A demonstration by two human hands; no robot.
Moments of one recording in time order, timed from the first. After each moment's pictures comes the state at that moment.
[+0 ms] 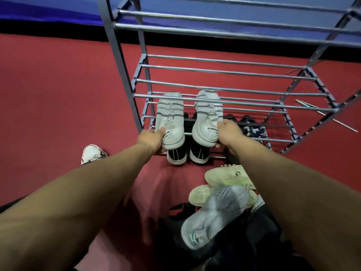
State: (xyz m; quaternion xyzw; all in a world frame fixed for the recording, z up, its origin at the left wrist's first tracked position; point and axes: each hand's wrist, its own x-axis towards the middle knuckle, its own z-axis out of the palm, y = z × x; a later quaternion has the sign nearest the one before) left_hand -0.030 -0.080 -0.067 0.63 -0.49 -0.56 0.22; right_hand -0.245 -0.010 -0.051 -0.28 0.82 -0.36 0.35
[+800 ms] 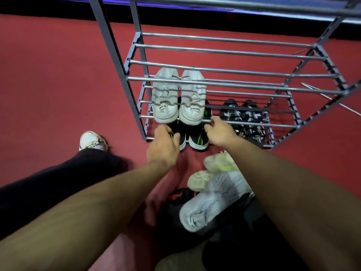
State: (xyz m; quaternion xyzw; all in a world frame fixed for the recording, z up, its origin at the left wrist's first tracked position) left_hand -0.049 -0.008 -0.089 0.62 -0.70 -0.31 0.17; right_hand -0.234 0.005 -0.081 -0.41 0.85 -0.16 0.31
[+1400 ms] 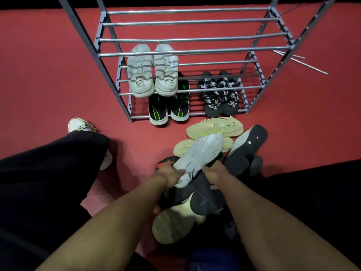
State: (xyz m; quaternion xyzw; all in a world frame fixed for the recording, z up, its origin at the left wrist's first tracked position) left_hand -0.030 0.134 -0.149 0.57 -0.64 -0.51 -0.13; right_hand -0.178 0.221 -0.141 -0.11 0.85 -0.17 0.49
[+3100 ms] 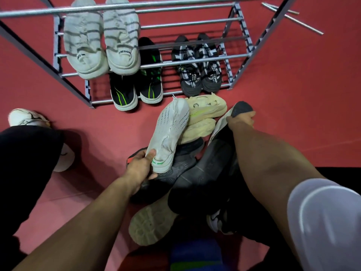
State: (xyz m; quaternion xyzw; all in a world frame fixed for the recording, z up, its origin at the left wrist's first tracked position) left_hand -0.054 0.126 -0.188 0.63 -0.40 -0.67 0.05; right_hand -0.383 0.187 -0.226 0.05 0.95 -0.21 0.23
